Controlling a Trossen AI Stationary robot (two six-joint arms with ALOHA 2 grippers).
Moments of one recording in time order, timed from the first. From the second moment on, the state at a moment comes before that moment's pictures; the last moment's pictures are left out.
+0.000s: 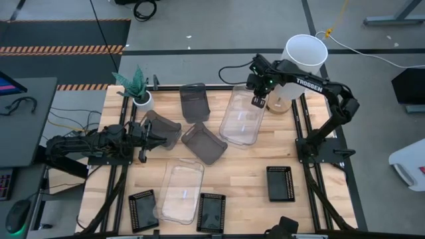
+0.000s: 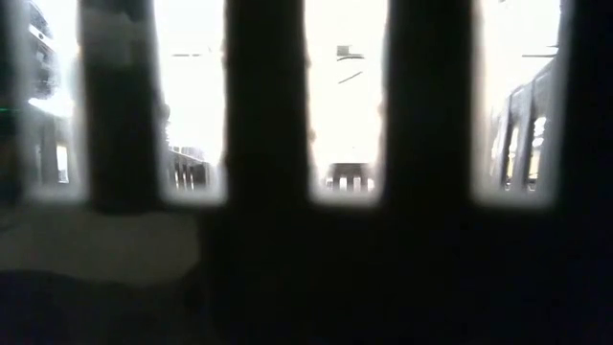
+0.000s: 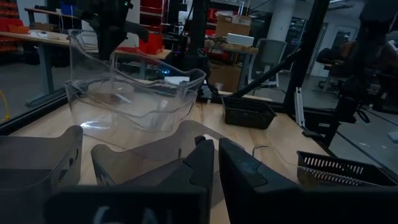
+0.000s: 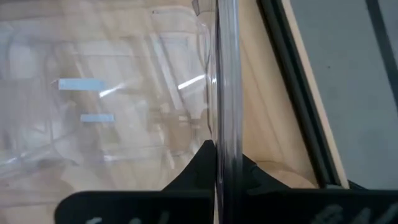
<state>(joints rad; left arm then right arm) 0.04 0.04 0.02 0.03 0.02 -0.15 -0.74 1.57 1.37 -1.03 -0.05 -0.35</state>
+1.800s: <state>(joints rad) 0.04 0.04 0.02 0.03 0.02 -0.15 -0.08 1.57 1.44 -0.66 -0.06 -0.03</state>
